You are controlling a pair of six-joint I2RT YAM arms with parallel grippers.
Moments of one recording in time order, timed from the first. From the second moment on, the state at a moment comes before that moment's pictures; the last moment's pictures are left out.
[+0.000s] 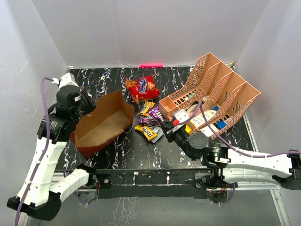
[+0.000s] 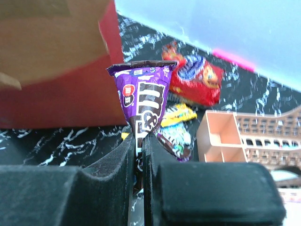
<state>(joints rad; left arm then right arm) -0.32 0.92 1.32 -0.90 -0.25 -0.62 1.31 0.83 0.69 0.15 0.67 -0.06</state>
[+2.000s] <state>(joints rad) -0.41 0.81 1.68 -1.04 -0.22 -0.33 0.87 0.92 1.05 -0.40 0.33 0.31</state>
